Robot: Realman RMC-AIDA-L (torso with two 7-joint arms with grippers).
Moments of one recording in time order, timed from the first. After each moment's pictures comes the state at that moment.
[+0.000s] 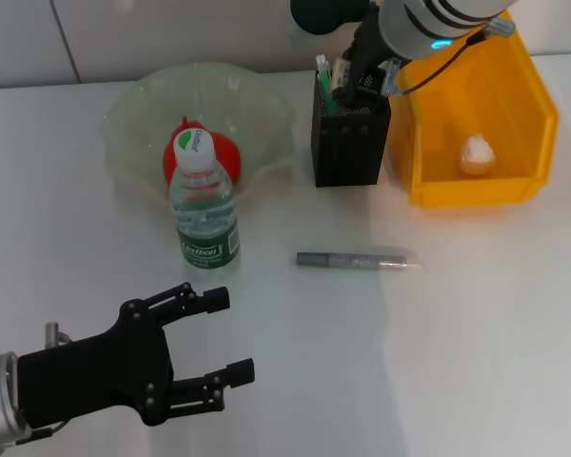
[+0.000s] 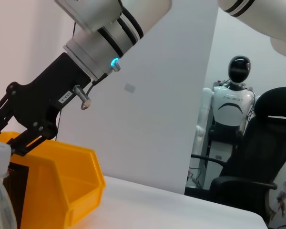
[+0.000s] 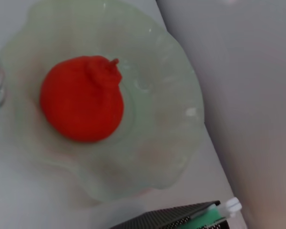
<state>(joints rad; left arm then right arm) -0.37 -1.99 1.48 0.33 1.16 1.64 -0.89 0.93 2.08 -1.49 -1.15 -2.88 -1.19 2.33</state>
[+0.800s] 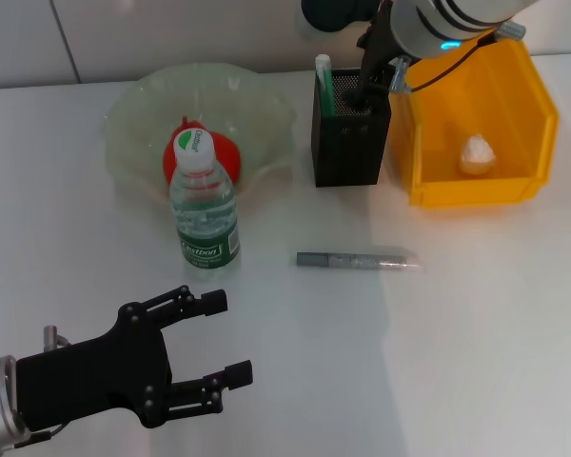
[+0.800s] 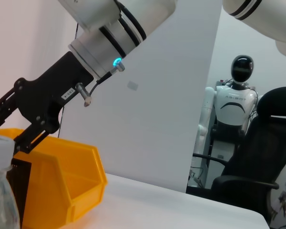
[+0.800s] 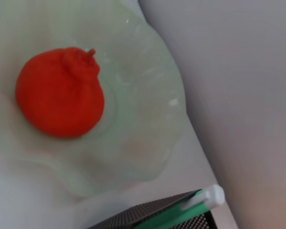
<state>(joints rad) -0.37 -1.98 1.48 0.32 1.16 1.64 -0.89 0.90 2.09 -1.50 -1.18 -2.92 -1.16 2.38</state>
